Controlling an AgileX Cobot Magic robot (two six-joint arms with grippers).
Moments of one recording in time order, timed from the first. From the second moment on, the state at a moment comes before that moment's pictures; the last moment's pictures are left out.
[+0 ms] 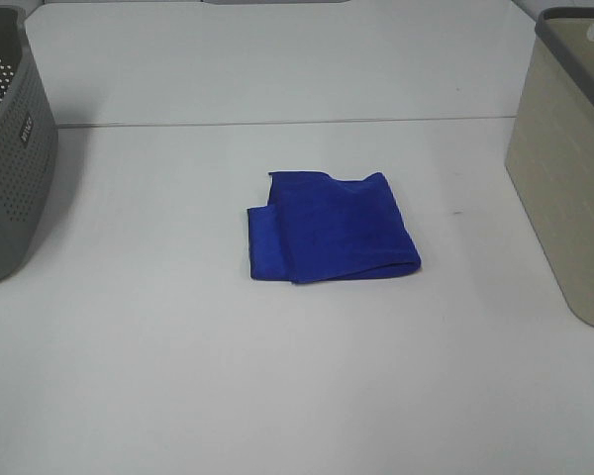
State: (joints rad) left arm 0.06 -0.01 -0.50 0.00 1.05 0.08; right arm 0.15 0.02 -0.48 -0.02 1.11 0.05
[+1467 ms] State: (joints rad) left arm 0.06 -0.01 -0.50 0.00 1.05 0.08; right arm 0.15 0.89 -0.85 0.70 0.85 -0.32
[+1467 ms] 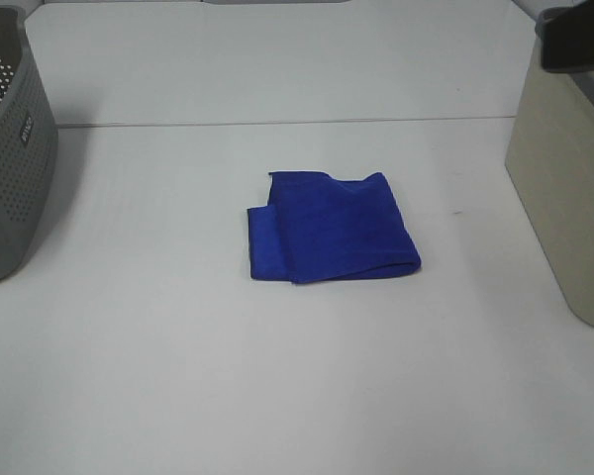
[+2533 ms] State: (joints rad) left arm 0.06 -0.01 -0.50 0.00 1.05 0.08; right arm 0.18 1.99 -1.34 0.86 0.87 -0.62
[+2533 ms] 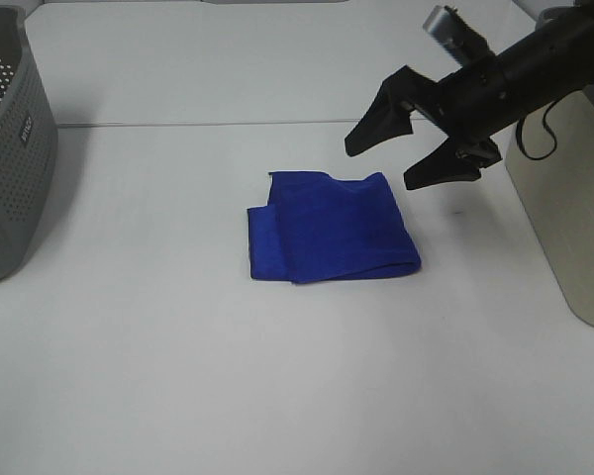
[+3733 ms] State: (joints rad) left arm 0.06 -0.01 -0.50 0.00 1.05 0.08; right arm 0.25 2.19 -1.38 0.67 0.62 -0.51
